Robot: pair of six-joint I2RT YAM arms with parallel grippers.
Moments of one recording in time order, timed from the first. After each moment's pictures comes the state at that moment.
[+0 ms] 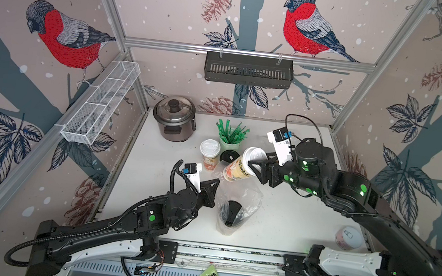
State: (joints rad) left arm -1.16 0.70 0.53 -0.09 -0.52 -0.87; right arm 1.04 1.16 1.55 -0.88 0.11 0.34
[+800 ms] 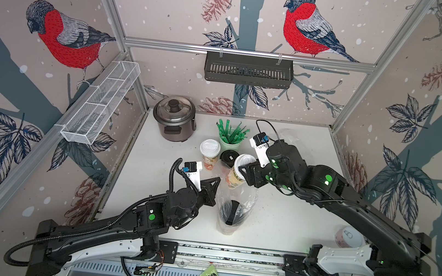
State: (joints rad) left arm -1.17 0.71 0.56 -0.09 -0.52 -0.86; right arm 1.05 1.31 1.52 -0.90 0.17 0.35
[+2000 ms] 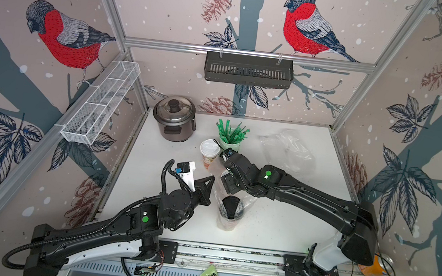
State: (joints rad) left arm -1.16 0.62 0.54 -0.13 -0.58 -0.86; right arm 1.10 1.61 1.39 -0.75 0.27 0.32
